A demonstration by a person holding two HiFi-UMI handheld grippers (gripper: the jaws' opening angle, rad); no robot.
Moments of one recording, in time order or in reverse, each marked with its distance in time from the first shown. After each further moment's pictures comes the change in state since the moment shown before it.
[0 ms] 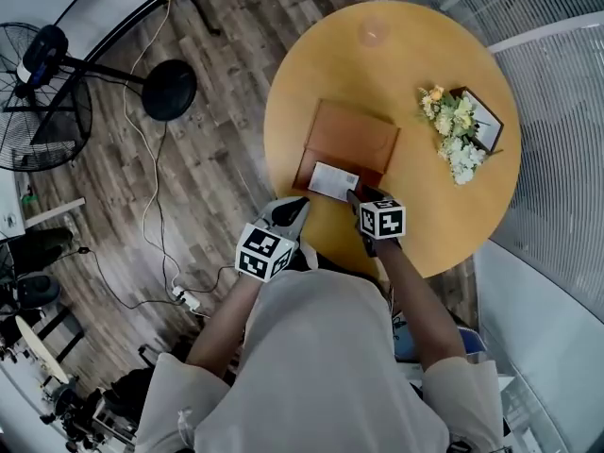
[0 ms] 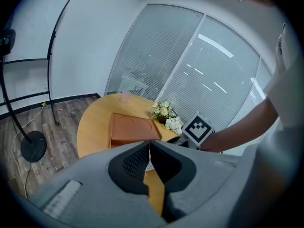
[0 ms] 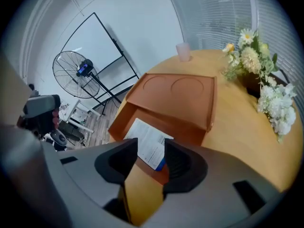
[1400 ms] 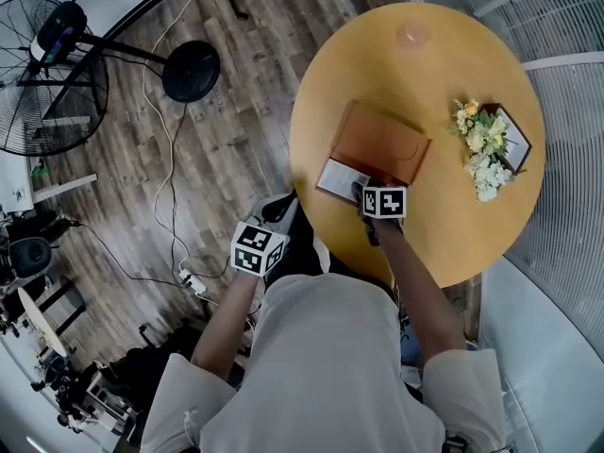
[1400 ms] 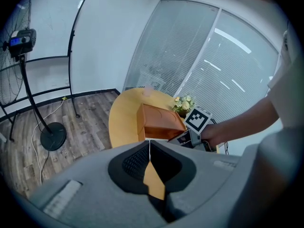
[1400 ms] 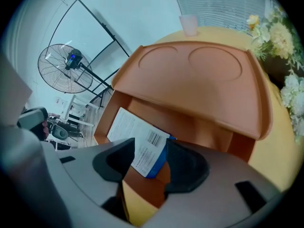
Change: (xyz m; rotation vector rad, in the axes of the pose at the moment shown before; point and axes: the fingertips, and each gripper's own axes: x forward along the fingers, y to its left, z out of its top) left arm -0.029 0.089 -0.042 -0.079 0.056 0.179; right arm 0.081 0.011 0.008 0.050 0.172 -0.004
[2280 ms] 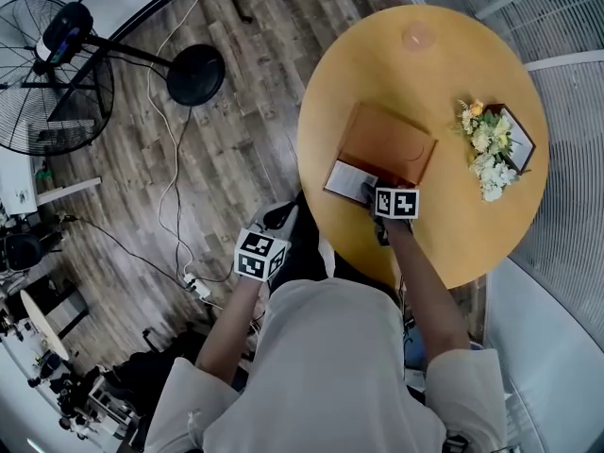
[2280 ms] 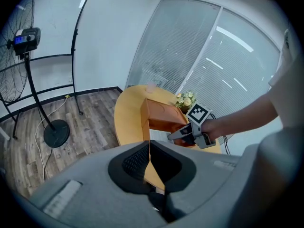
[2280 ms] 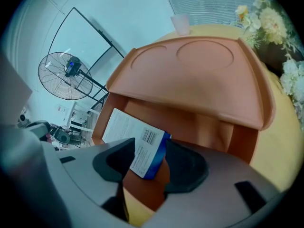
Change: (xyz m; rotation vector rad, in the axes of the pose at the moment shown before) left arm -0.014 0.011 -0.029 -0.008 0.021 0.021; right arm 0.006 -0.010 -0.006 0.059 -0.039 0.033
